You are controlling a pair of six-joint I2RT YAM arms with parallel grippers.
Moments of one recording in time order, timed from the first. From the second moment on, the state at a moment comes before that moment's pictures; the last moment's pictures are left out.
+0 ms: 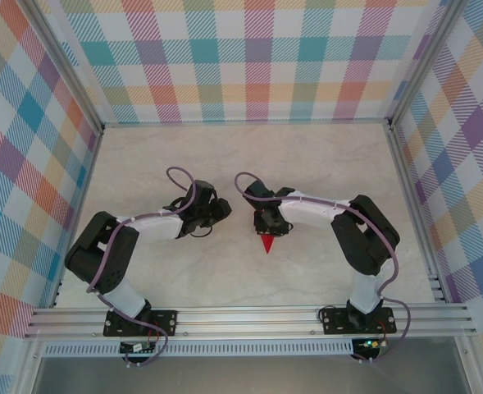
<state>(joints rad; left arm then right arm) -0.53 1.63 0.77 0.04 0.08 -0.94 0.79 1.85 1.18 -0.69 0.11 0.80</state>
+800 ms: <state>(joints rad) -0.49 1.40 0.76 -0.28 -0.20 -0.84 0.76 2.02 1.57 -0.70 0.20 0.59</state>
